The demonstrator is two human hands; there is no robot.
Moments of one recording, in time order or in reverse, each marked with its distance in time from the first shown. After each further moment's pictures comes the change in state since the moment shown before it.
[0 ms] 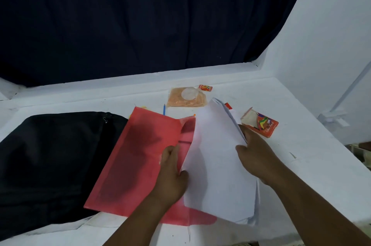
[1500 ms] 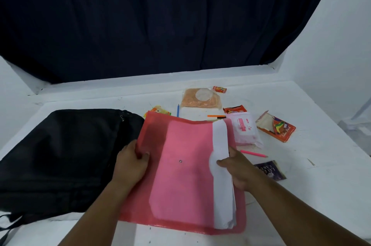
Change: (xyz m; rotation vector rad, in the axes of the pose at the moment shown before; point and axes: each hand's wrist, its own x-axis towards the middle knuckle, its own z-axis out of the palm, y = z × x) left_hand 0.007 -0.028 -0.121 0.337 0.281 -0.343; right_hand 0.043 0.025 0.091 0.588 -0.296 0.293
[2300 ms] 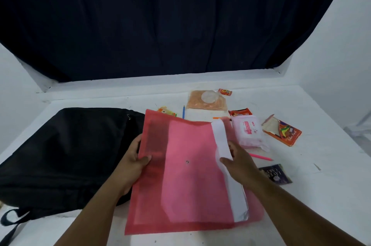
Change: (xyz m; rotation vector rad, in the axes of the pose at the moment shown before) left_hand -0.003 -0.021 -0.013 -0.759 -0.325 -0.019; right_hand 0.008 0.004 0.005 -0.498 0.165 -0.296
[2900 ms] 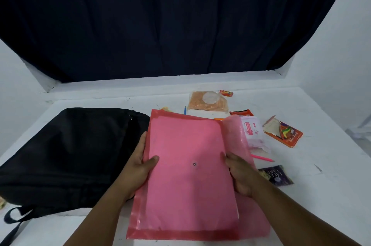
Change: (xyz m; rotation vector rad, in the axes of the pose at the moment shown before) left_hand -0.011 0.003 0.011 0.051 -0.034 0.010; right_hand -0.010 -0.006 0.010 0.746 -0.218 0.265
